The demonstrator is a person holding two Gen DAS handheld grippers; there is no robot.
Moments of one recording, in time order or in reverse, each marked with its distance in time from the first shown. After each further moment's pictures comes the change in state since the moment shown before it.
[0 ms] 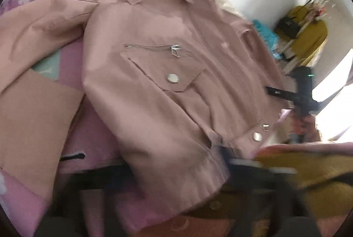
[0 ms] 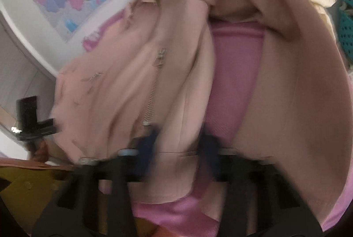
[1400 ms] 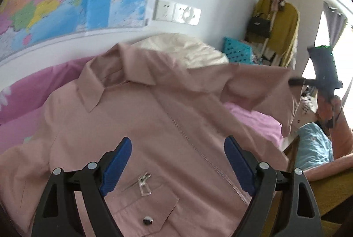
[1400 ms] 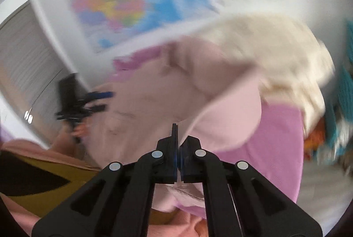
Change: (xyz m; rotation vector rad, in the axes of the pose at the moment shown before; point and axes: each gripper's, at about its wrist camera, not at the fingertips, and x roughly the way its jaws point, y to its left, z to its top) left arm -0.005 -0.079 0.113 0.352 -0.249 -0.072; right arm -0.129 0.077 0.069 -0.276 -0.143 0.025
